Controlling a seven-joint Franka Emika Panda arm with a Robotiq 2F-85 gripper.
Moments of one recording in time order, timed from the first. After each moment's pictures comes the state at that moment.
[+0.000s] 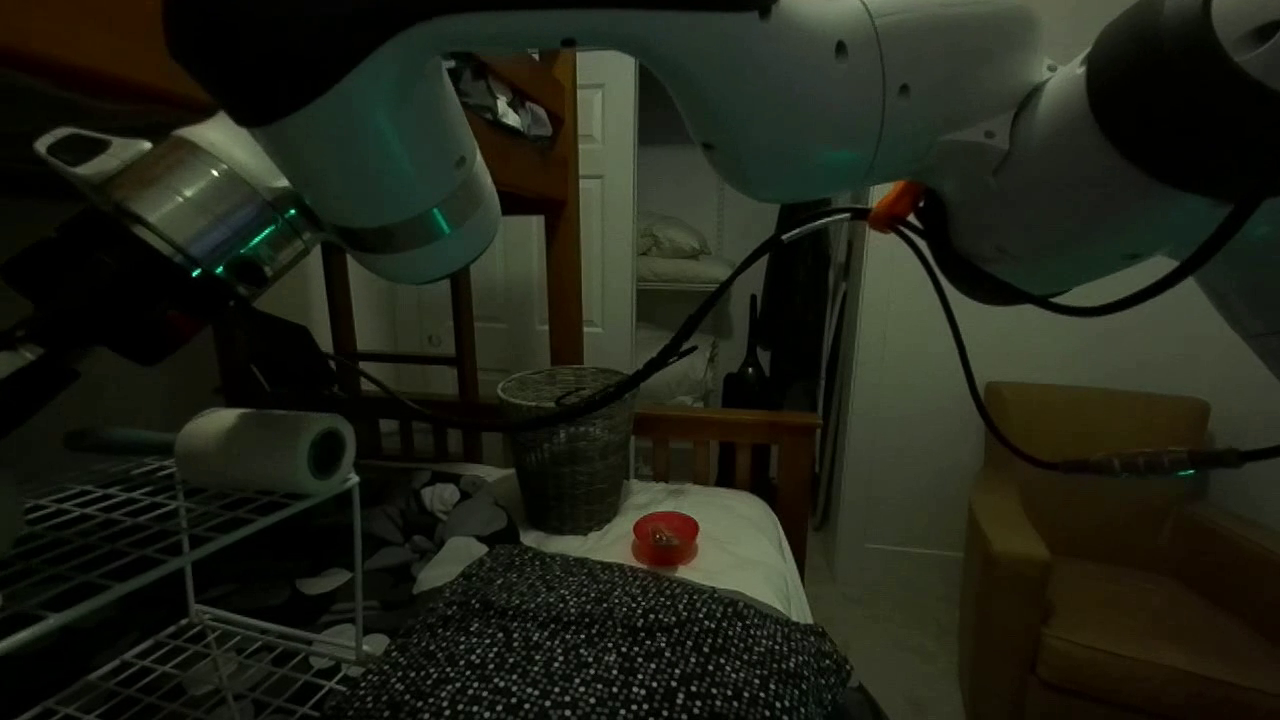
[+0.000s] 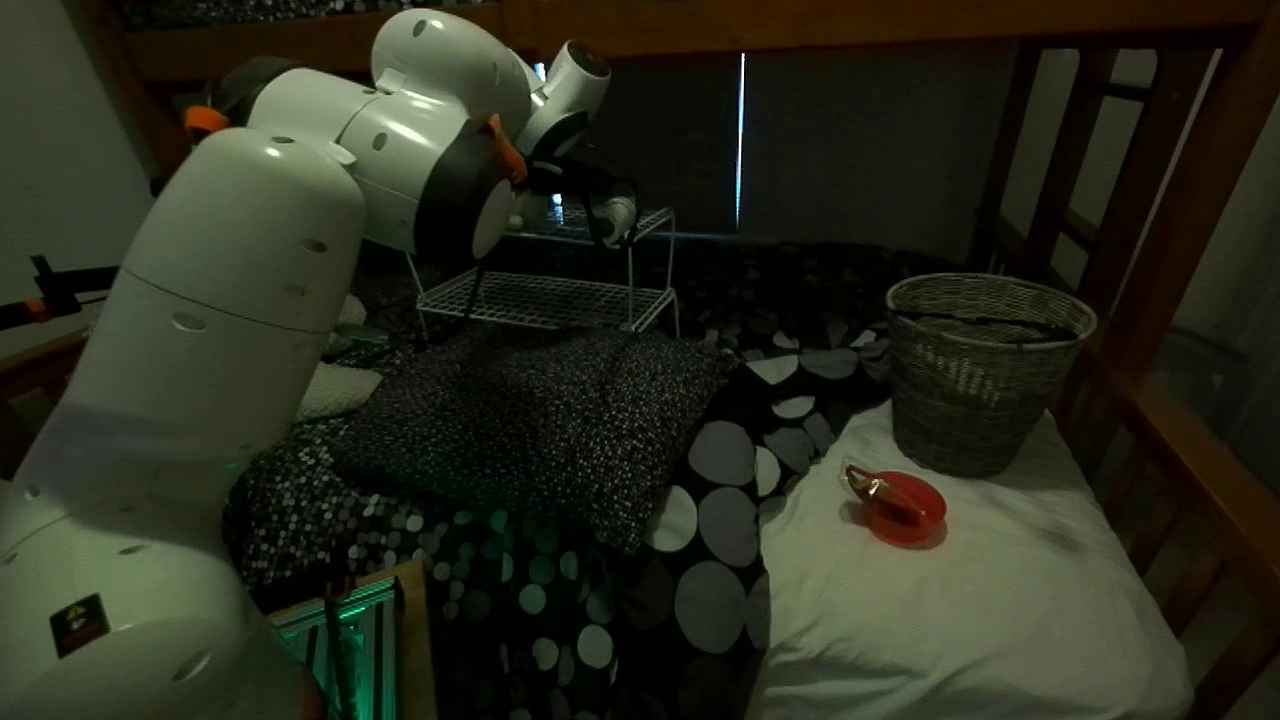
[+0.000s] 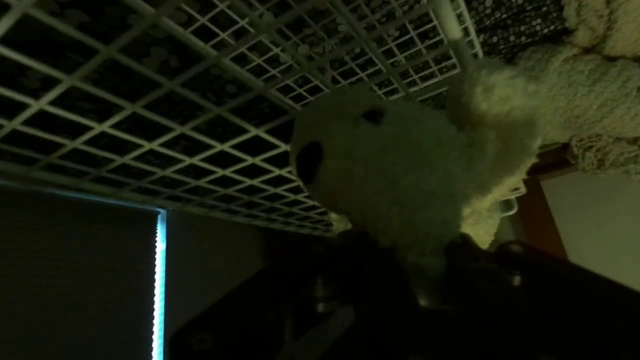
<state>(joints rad) 0.39 0.65 0.74 -1.27 0.31 2.31 -0.97</state>
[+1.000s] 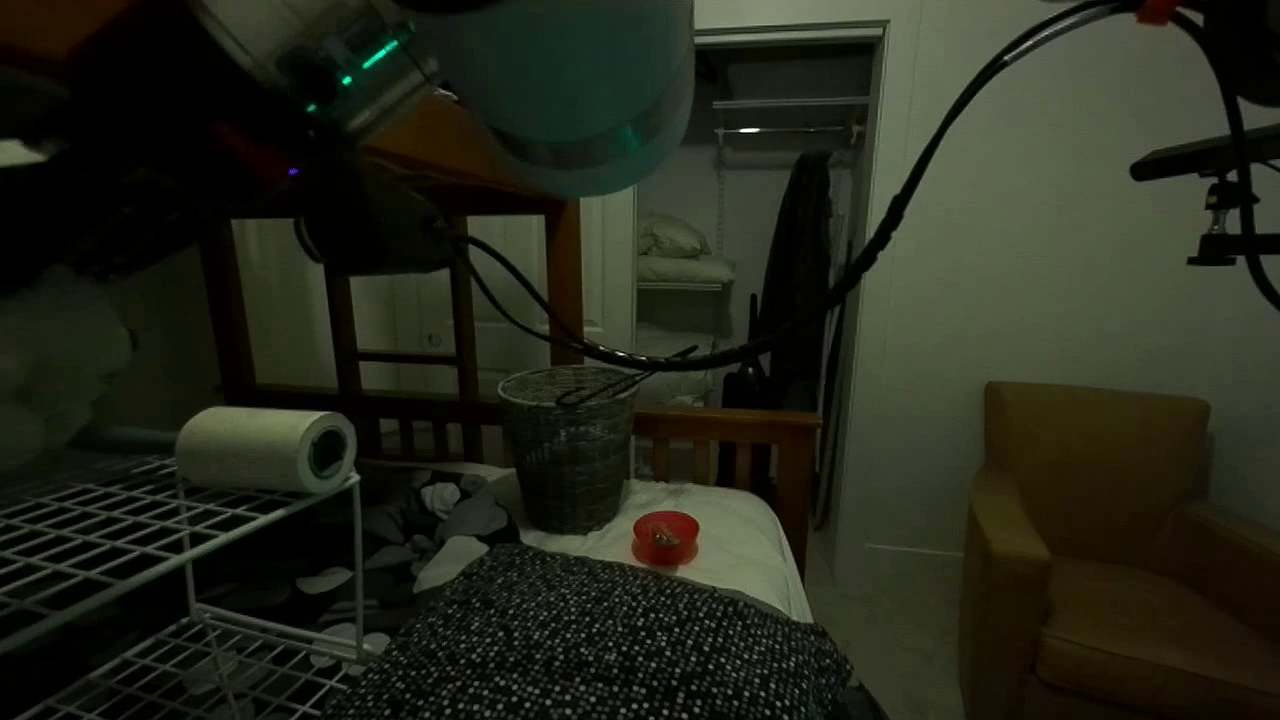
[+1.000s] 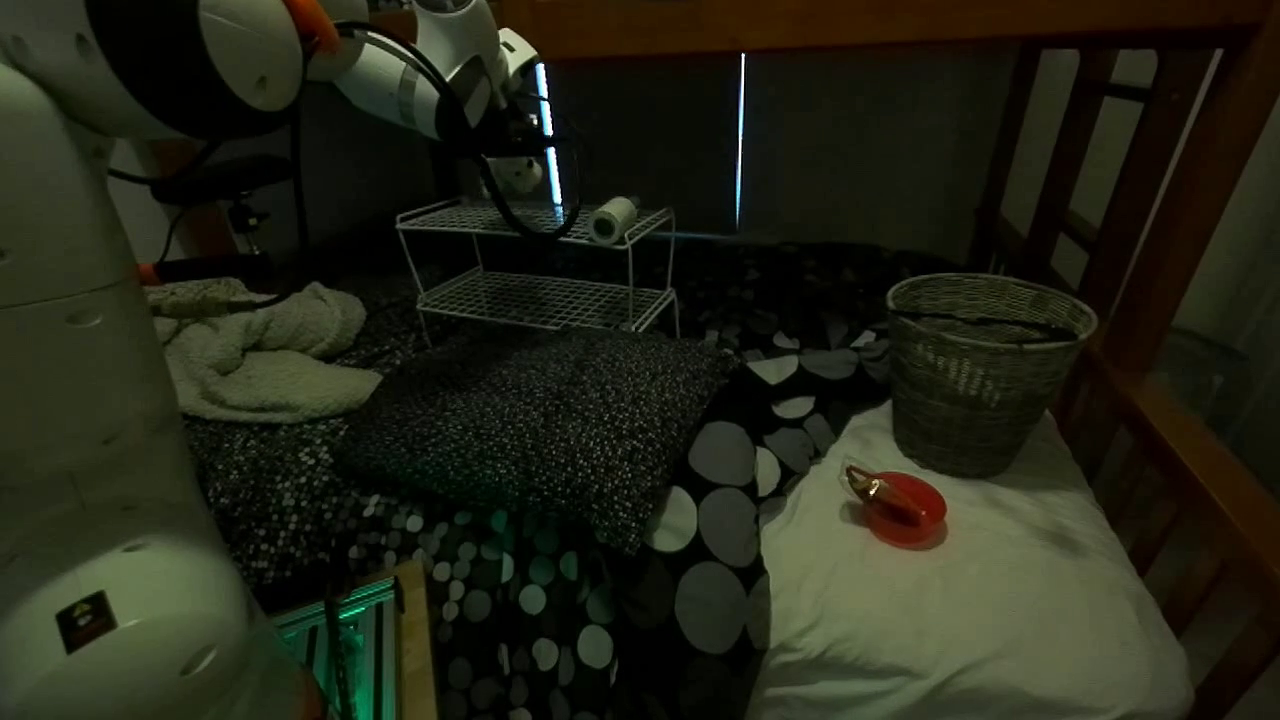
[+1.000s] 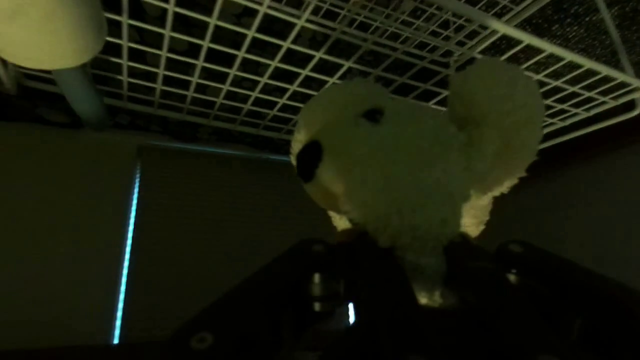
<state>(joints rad) 0.42 0.13 0.62 -1.81 0.27 2.82 -0.43</state>
